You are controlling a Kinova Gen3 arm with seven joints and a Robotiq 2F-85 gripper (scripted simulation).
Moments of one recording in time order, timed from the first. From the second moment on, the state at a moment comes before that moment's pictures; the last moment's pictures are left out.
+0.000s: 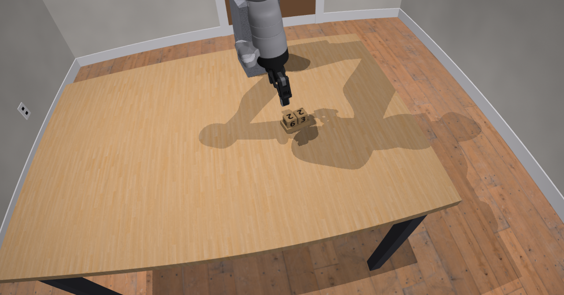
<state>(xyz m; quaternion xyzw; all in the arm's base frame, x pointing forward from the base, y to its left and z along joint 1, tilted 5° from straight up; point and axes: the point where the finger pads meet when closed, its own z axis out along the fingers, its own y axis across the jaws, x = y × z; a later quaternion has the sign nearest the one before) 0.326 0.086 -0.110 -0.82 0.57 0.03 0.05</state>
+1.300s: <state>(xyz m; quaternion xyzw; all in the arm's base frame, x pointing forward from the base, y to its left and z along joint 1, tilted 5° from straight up) 0.321 0.098 -0.102 -0.84 0.55 0.00 0.04</state>
